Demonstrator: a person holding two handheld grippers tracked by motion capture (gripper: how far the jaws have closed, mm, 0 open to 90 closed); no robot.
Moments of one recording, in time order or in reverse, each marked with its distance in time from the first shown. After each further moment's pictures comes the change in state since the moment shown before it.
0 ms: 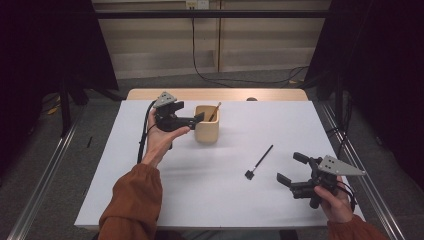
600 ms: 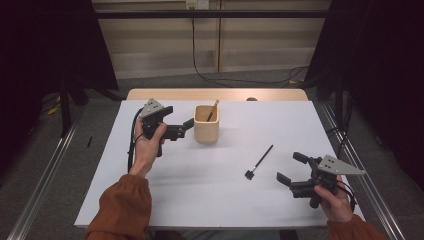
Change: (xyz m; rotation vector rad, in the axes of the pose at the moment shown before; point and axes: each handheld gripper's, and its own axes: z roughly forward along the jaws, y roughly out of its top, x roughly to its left) left arm -0.003 -0.013 -0.040 -0.035 0.035 0.034; right arm -0.001 0.000 0.001 0.002 -0.005 0.006
